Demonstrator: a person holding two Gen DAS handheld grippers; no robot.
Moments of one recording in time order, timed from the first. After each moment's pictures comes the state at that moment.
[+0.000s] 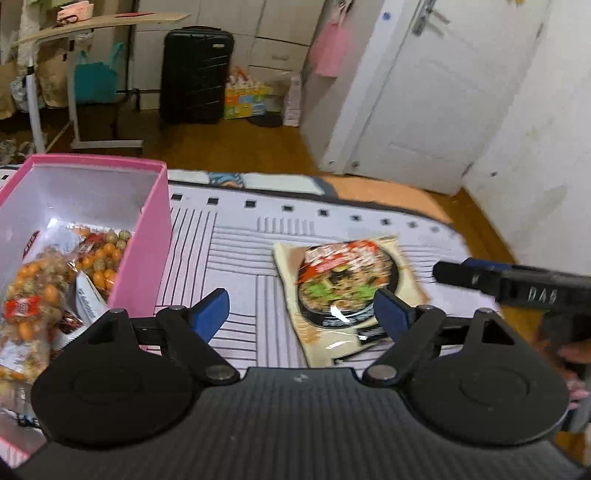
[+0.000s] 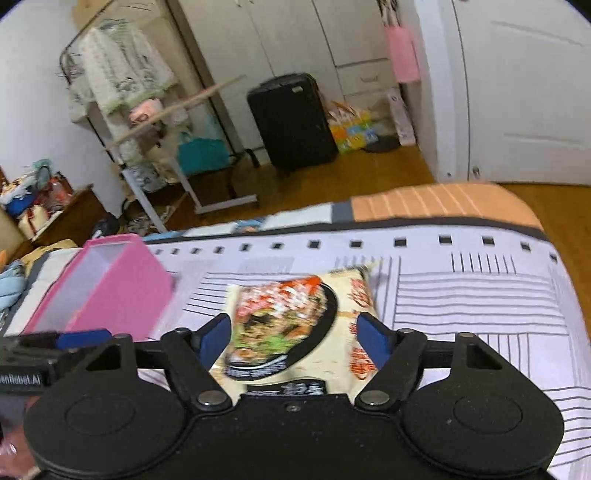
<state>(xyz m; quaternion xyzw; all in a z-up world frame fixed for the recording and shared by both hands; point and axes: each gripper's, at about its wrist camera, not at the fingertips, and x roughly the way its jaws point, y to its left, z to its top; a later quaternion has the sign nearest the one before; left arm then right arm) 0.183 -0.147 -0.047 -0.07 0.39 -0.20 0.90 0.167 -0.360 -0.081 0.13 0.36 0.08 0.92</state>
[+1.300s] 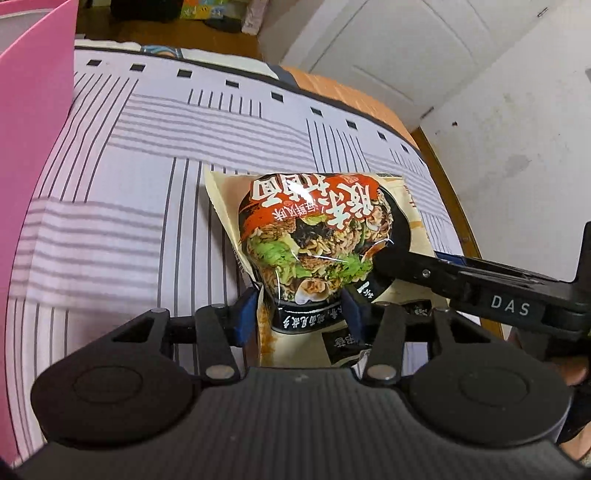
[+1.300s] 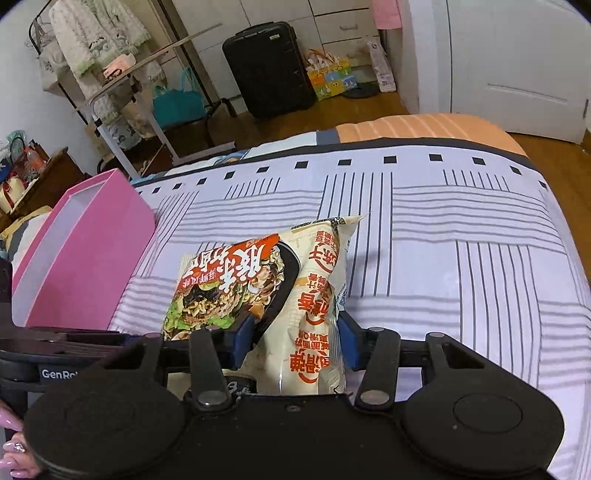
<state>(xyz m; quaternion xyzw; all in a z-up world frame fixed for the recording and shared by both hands) 0.203 -0.176 -0.132 -0.14 0.51 -0.30 0.79 0.136 -0.335 -0.096 0.13 0.45 0.05 0.88</state>
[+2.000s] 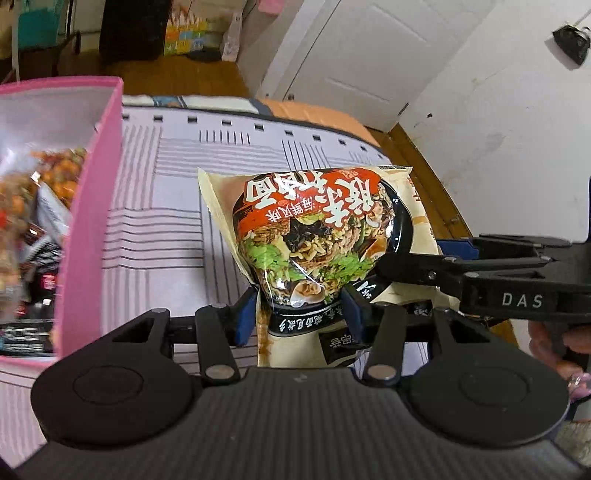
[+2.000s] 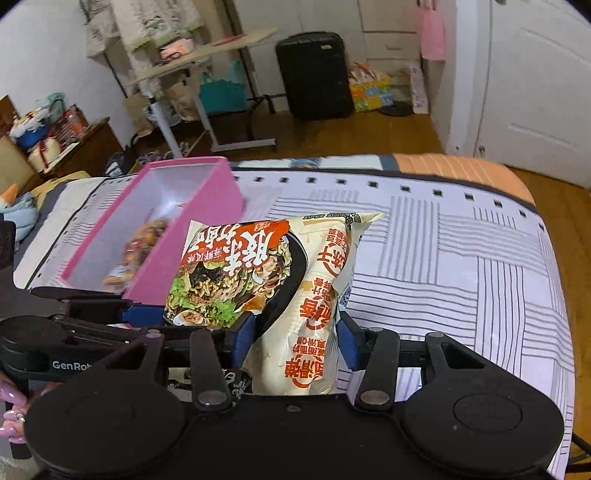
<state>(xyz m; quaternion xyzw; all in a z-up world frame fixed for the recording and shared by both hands) 0.118 -0.109 -0.039 -0.08 0.47 -0.32 0.82 0.063 -0.248 0.005 0.06 0.44 0.09 0.89</state>
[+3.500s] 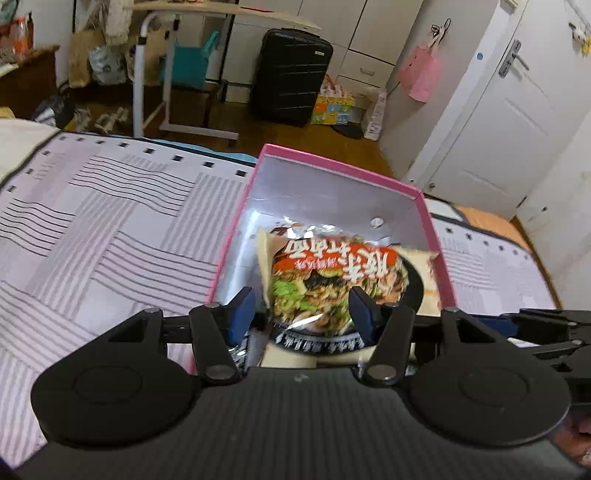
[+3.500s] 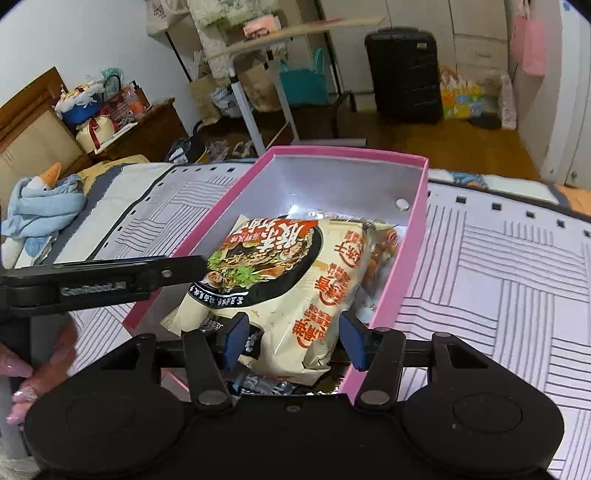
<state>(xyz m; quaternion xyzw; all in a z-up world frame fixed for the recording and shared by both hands) 0.191 0.128 -0.051 -0.10 0.40 -0.13 0.90 0.140 -0.051 -0.042 0.05 0.41 0.16 0.90</state>
